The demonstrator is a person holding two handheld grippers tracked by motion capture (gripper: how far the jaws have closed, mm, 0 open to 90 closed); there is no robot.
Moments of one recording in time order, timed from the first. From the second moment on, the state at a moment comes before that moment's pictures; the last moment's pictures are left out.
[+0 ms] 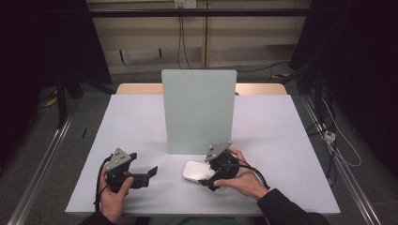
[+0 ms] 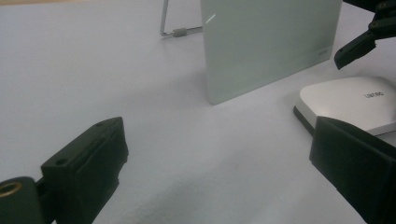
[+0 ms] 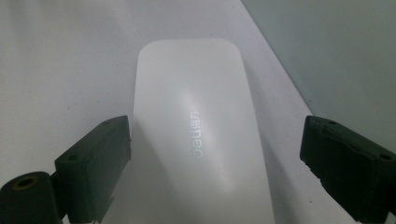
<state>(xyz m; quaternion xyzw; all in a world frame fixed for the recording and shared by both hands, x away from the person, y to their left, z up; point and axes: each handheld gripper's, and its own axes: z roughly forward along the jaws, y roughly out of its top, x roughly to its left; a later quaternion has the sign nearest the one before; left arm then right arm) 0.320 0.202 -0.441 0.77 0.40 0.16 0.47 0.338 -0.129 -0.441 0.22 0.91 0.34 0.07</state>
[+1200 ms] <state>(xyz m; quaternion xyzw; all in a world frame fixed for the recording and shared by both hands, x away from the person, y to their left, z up) 0.320 0.209 -0.439 0.76 0.41 0.17 0.48 0.335 -0.181 -0.431 0.38 0.80 0.43 0.17</state>
